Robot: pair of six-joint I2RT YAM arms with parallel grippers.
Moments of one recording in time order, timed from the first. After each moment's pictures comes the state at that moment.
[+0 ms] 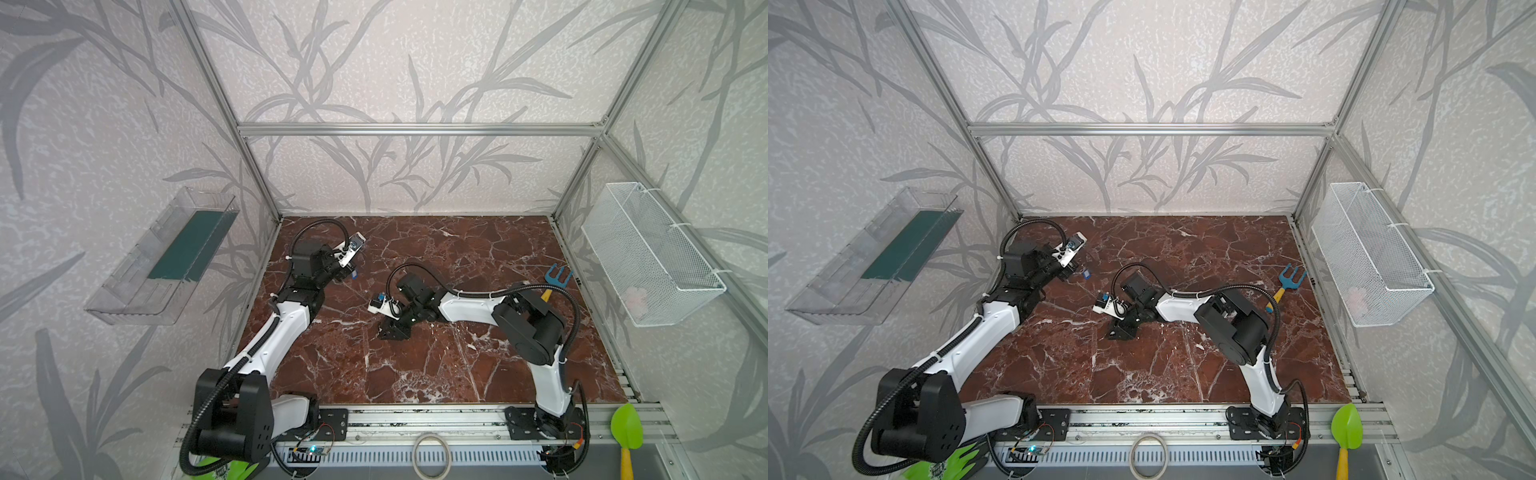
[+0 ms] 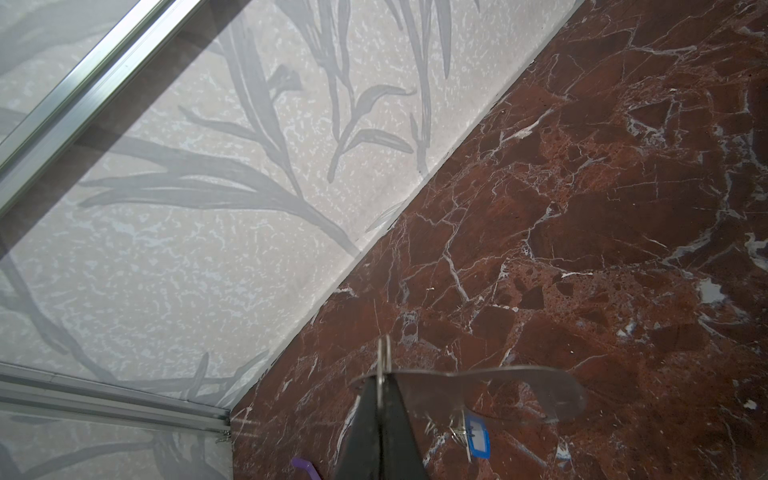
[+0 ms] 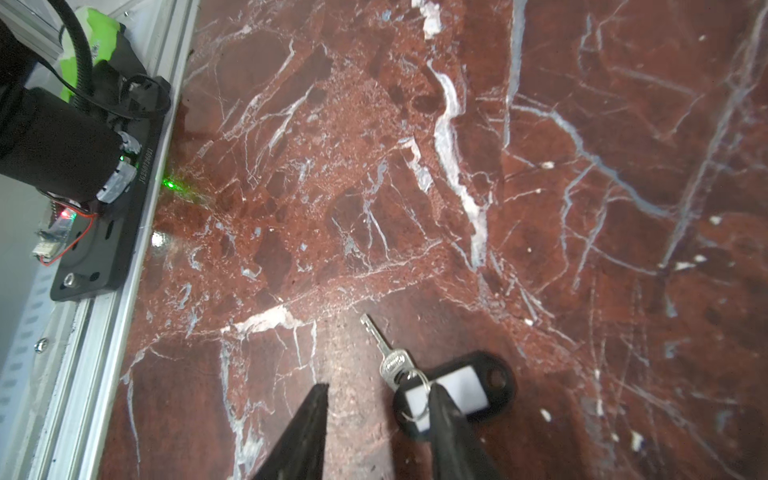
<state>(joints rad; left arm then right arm) -0.11 1.25 0.80 0.14 0.26 0.72 0.87 2.06 1.25 -0.12 -0.63 -0.25</state>
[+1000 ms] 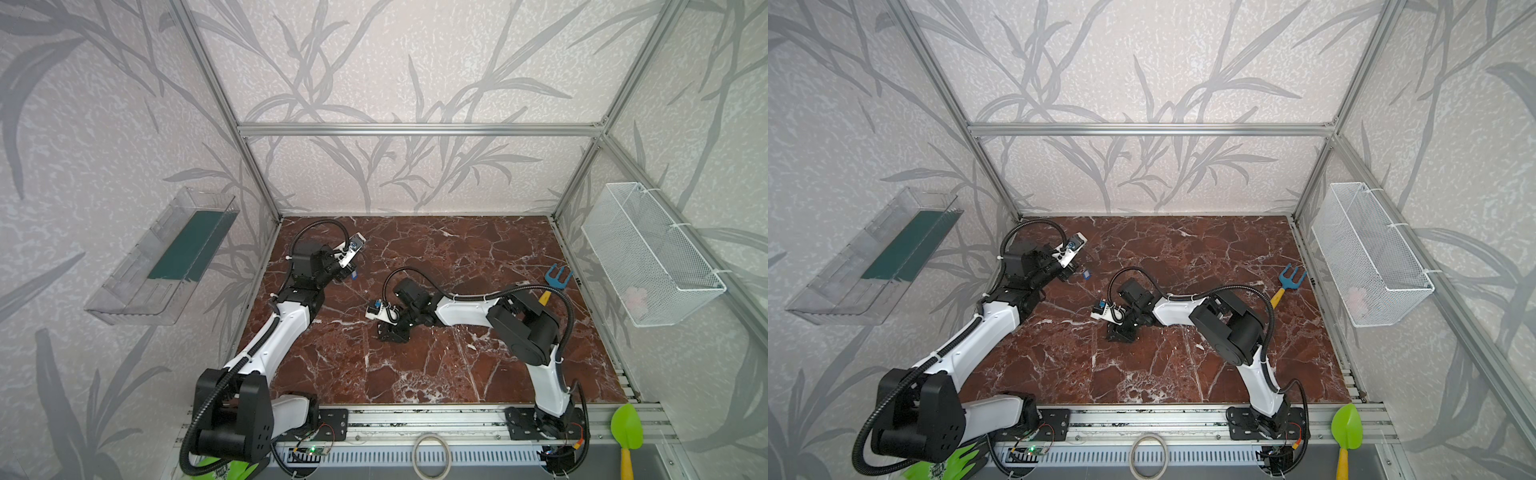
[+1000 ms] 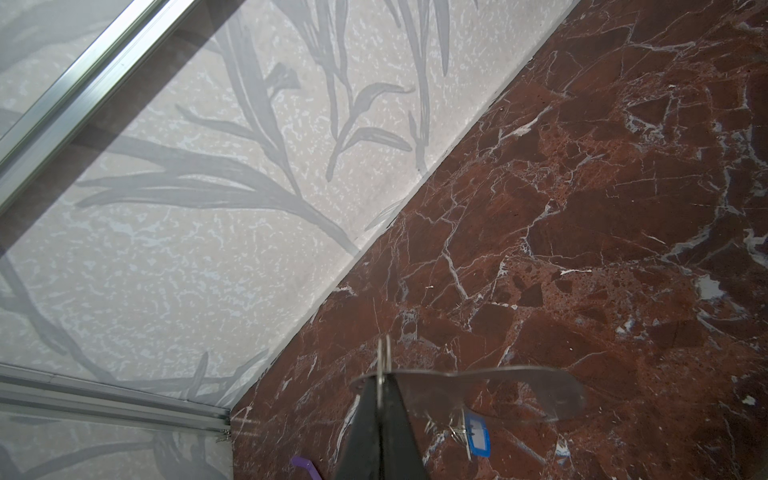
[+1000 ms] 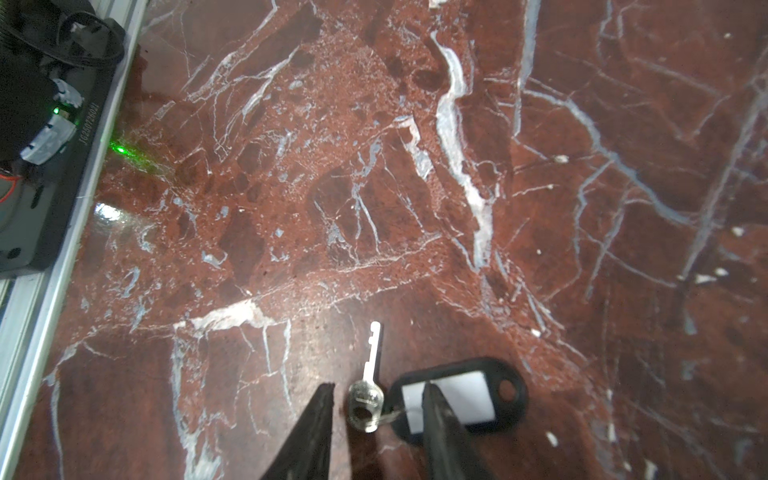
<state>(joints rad) -0.11 1.25 0.80 0.13 0.26 0.72 0.89 2.08 1.23 -0.07 -0.56 -0.31</state>
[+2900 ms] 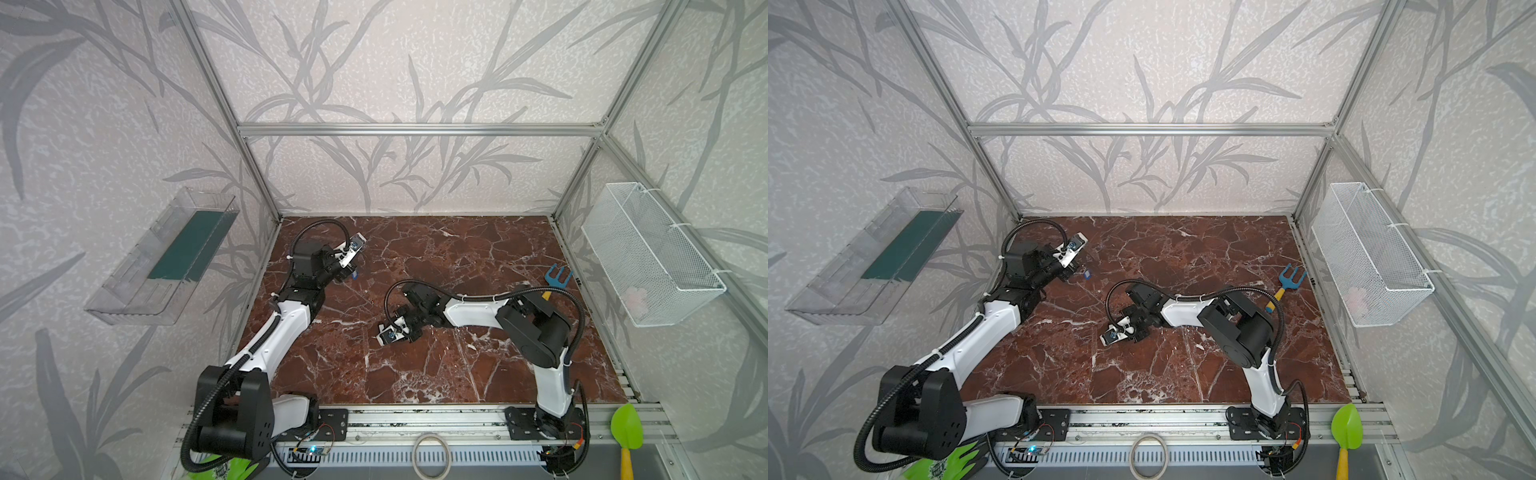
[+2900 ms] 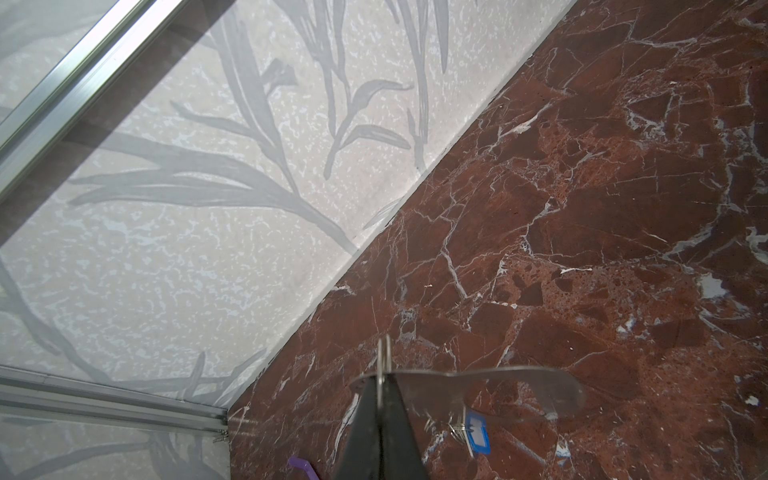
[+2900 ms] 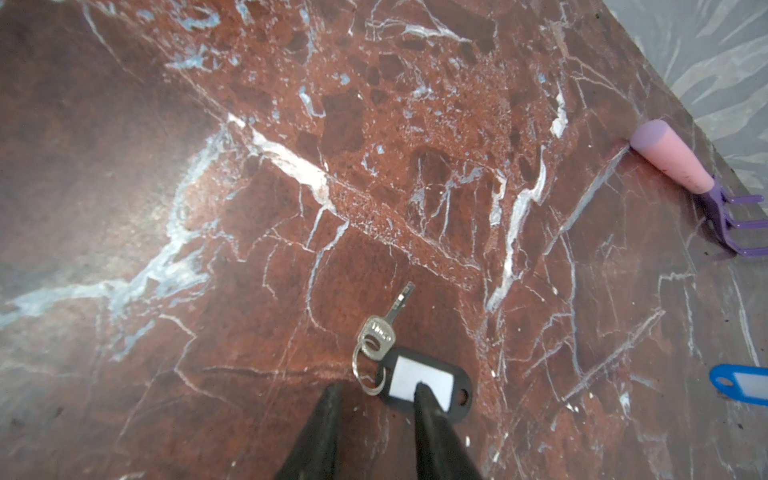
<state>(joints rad) -0.11 1.26 0.80 0.14 0.26 0.72 0.86 2.02 1.15 -0.06 -0.57 -1.23</state>
